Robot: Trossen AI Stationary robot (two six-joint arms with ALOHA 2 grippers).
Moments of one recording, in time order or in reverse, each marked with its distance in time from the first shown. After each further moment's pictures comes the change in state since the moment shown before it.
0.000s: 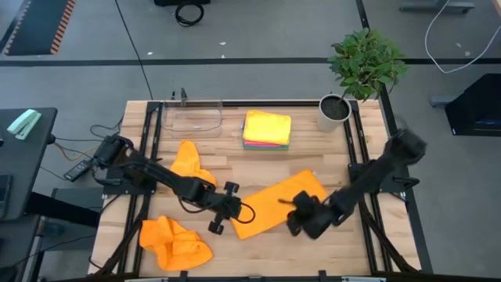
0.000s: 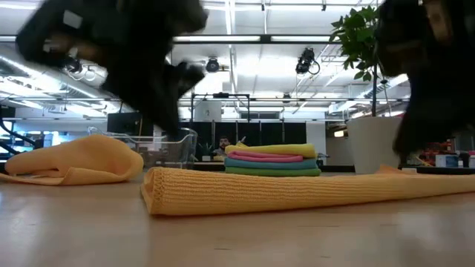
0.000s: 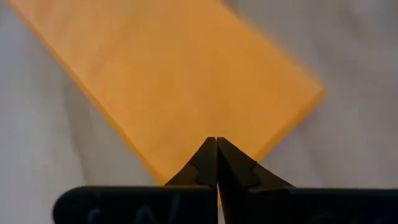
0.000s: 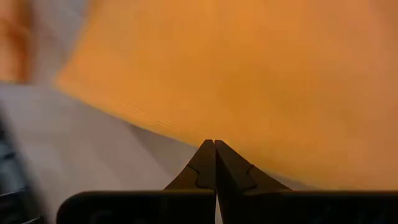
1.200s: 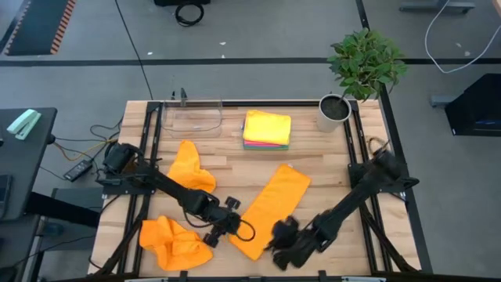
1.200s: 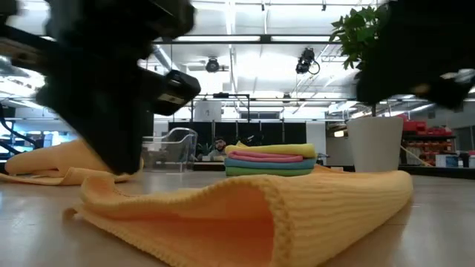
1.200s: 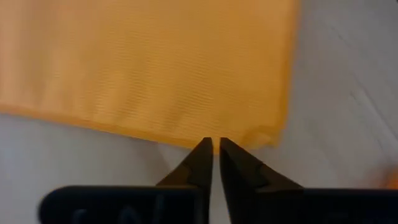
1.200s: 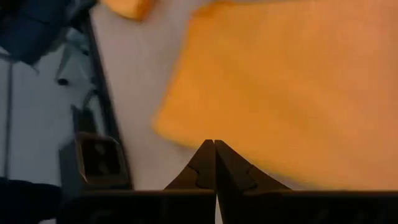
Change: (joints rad) left arm -0.102 0.127 0.052 -0.017 0.121 0.015; right arm 0.043 0.307 0.399 0.048 -0.043 -0.368
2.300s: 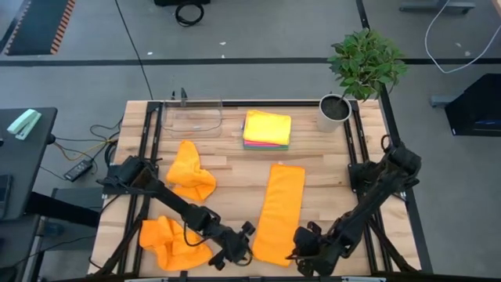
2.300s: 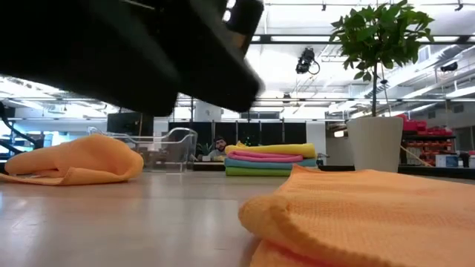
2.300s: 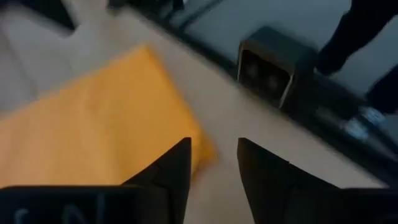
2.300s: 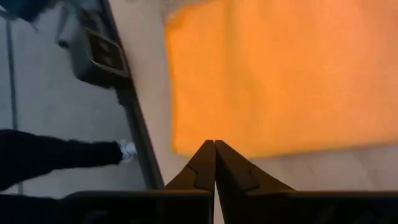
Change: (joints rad) left arm -0.103 0.166 0.053 0.536 -0.003 0.193; right arm 0.168 -0.140 -0.126 -0.113 -0.053 0.147
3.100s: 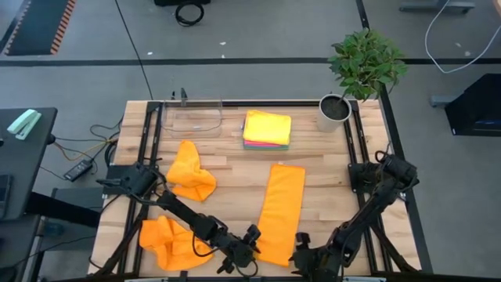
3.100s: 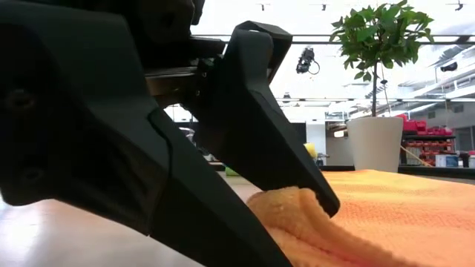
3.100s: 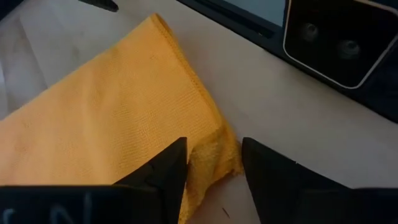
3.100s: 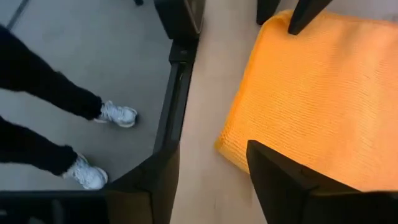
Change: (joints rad) left arm -0.019 0.165 0.116 -0.003 -0.180 0.069; right arm 0.054 0.119 0.002 0.233 0.015 -0.554
